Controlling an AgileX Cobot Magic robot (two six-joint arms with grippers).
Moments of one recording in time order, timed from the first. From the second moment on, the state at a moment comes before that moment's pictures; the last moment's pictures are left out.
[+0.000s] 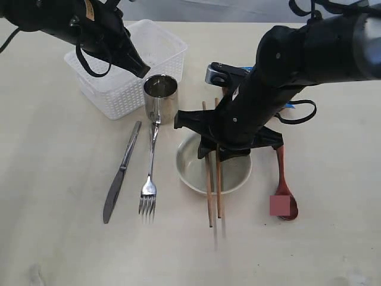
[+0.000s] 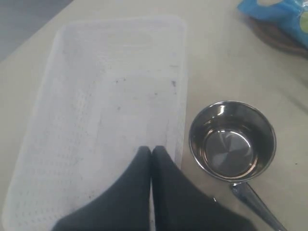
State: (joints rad) left arm -0.38 1.65 -1.11 0.20 0.38 0.11; right arm 0.63 1.77 -0.98 0.37 0.62 0.32
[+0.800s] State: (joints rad) left arm -0.38 1.65 -1.11 0.19 0.38 0.11; right arm 0.63 1.77 -0.98 0.35 0.66 0.34
